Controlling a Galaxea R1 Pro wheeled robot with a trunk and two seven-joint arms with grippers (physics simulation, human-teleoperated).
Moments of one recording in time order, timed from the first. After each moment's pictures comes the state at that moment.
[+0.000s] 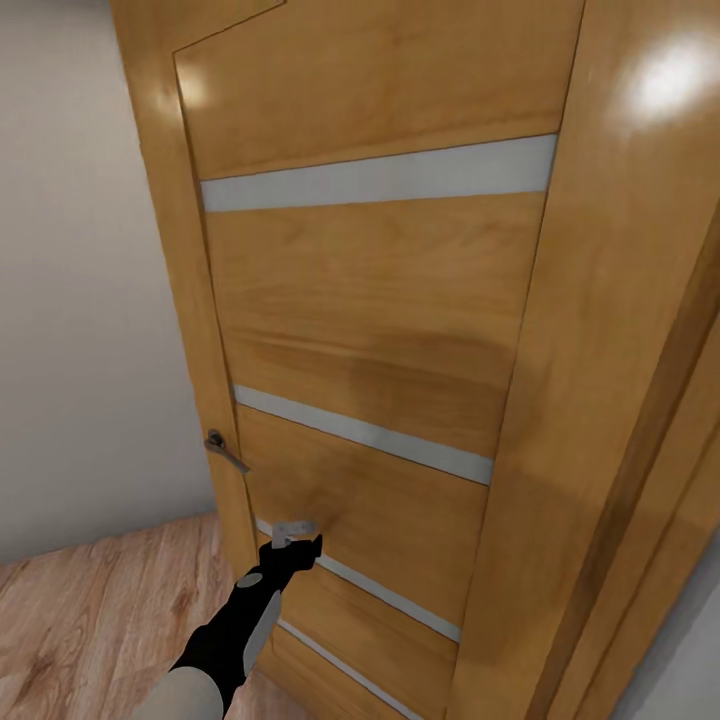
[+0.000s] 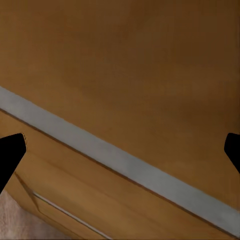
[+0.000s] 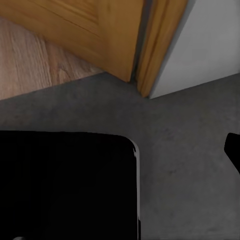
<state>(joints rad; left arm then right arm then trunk) -0.54 -0.15 -0.02 -0.62 0.07 0.06 0.03 0.25 -0.02 0.06 0.02 -0.02 -1.01 -0.02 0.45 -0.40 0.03</state>
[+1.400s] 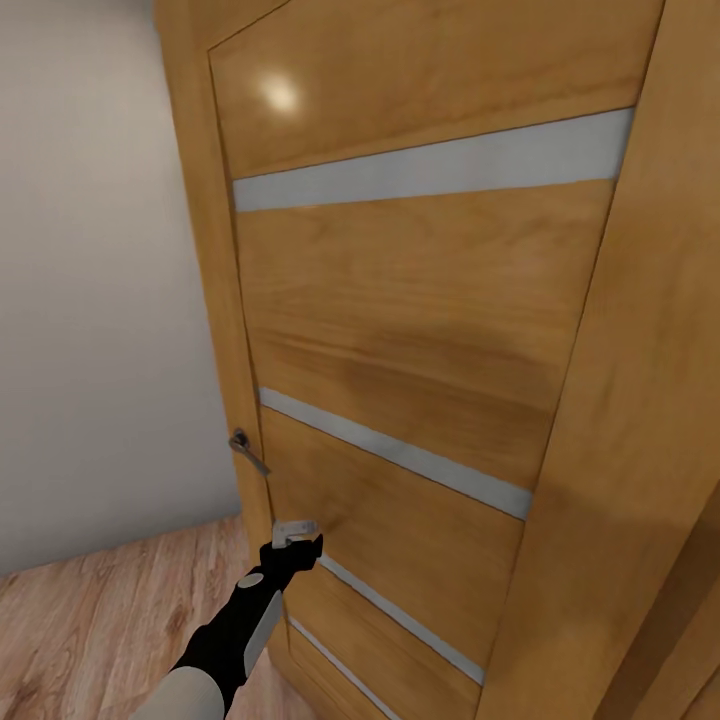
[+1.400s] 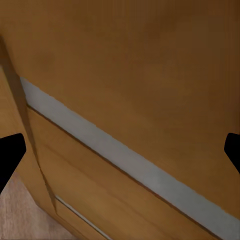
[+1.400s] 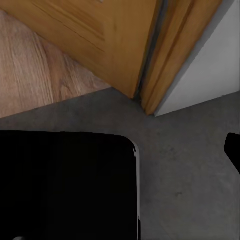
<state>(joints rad) -0.54 -0.16 -0.02 -0.62 0.07 0.06 0.03 0.25 -0.02 0.06 0.02 -0.01 -1.01 -0.02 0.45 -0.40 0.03</state>
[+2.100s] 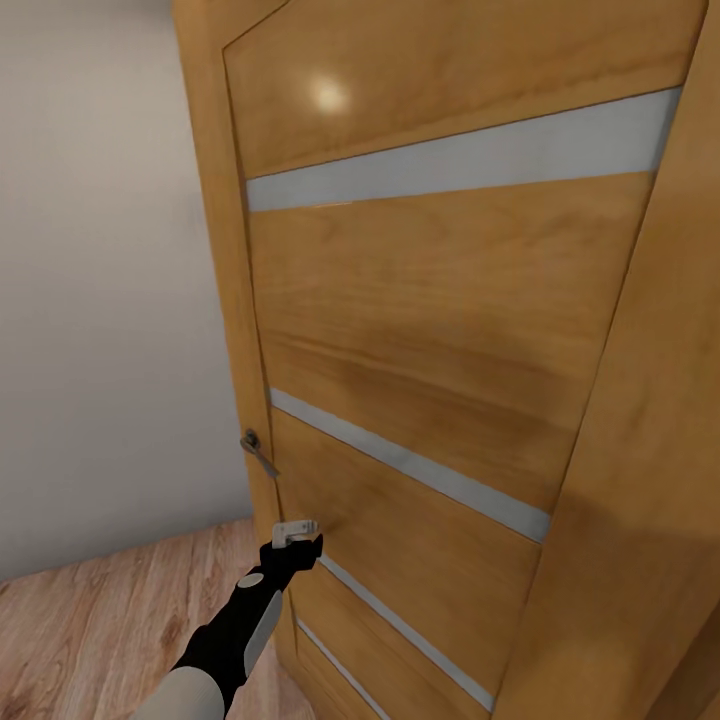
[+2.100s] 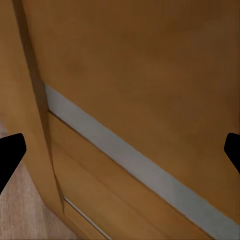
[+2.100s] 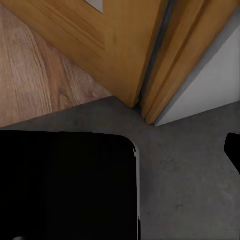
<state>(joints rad) -0.54 -0.16 -0.02 -0.62 0.07 0.06 0.03 0.25 -0.02 0.06 0.02 -0.02 -1.01 -0.02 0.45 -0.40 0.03</state>
